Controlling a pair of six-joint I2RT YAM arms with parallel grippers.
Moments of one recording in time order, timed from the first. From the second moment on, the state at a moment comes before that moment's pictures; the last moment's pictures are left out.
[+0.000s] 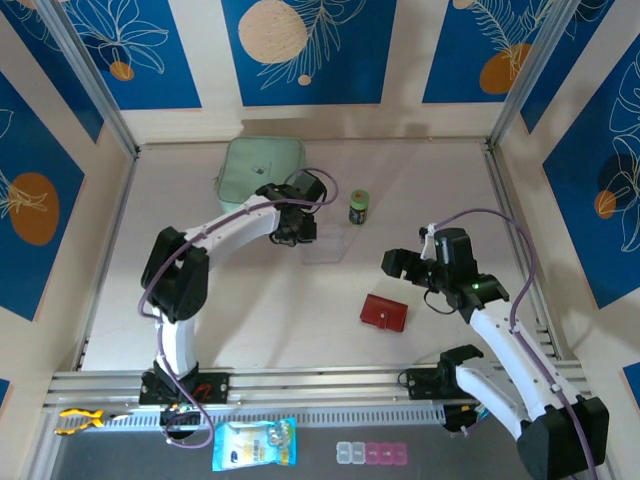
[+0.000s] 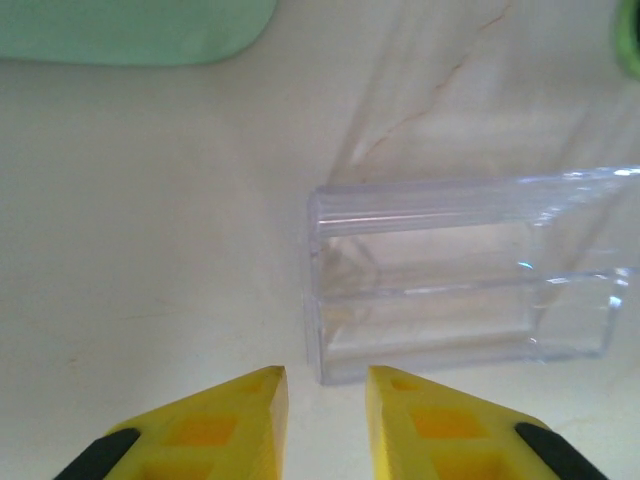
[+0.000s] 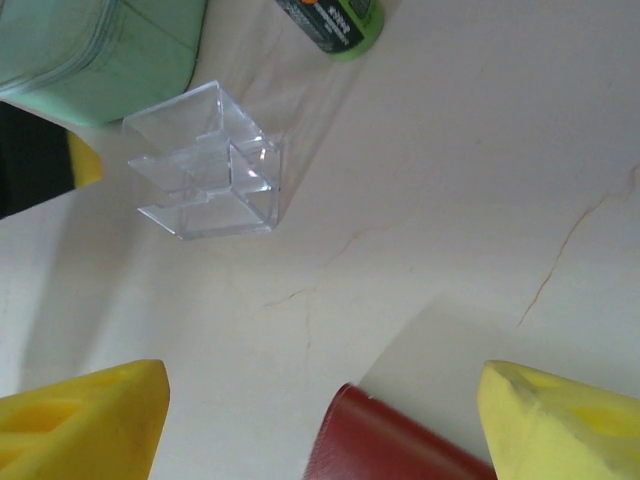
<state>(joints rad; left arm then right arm) -0.70 1.91 1.57 -0.89 -0.11 -0.65 0.27 0.83 0.61 -0.57 -0.27 0.55</state>
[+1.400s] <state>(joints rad) -0.65 1.40 1.13 -0.85 -0.24 -0.02 0.46 1.08 0.55 -0.82 -0.23 2.04</state>
